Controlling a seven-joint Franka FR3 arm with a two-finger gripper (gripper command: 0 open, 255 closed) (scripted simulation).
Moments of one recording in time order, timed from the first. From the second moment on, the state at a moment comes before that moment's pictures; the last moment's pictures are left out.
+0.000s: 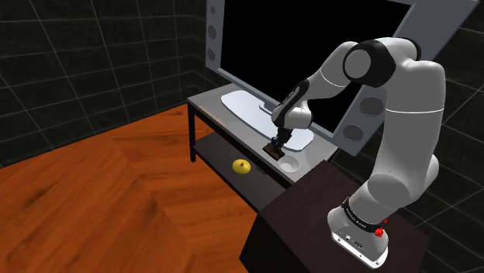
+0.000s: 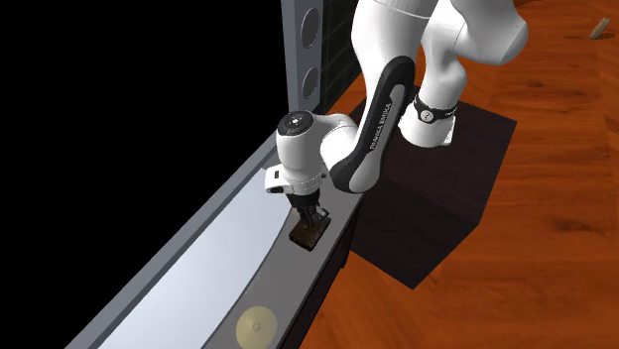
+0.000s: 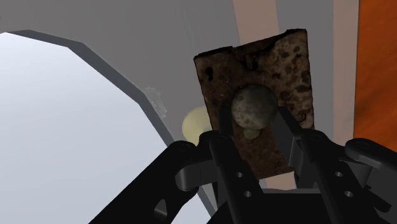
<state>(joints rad) -0.11 0.51 -0.13 -2.34 0.42 2.79 -0.51</state>
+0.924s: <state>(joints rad) -0.07 0.38 -0.20 -2.37 0.36 2.70 -0.45</state>
